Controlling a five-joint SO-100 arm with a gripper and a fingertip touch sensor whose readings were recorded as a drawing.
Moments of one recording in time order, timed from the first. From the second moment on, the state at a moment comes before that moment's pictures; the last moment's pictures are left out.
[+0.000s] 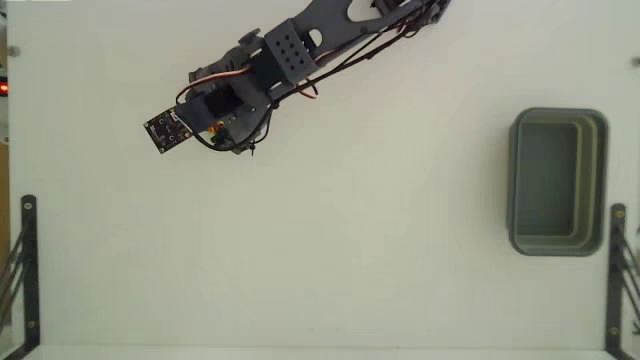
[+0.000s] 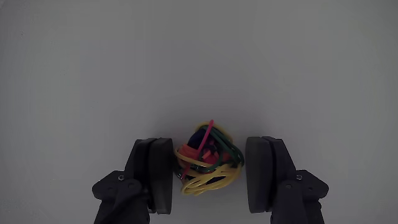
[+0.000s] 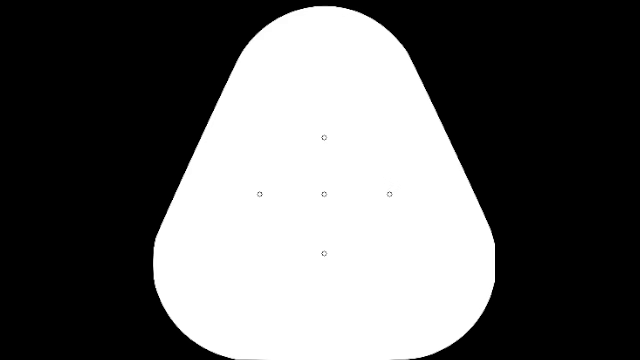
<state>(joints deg) 56.7 90.1 107.3 39.1 -0.3</state>
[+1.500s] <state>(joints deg) 56.7 90.1 107.3 39.1 -0.3</state>
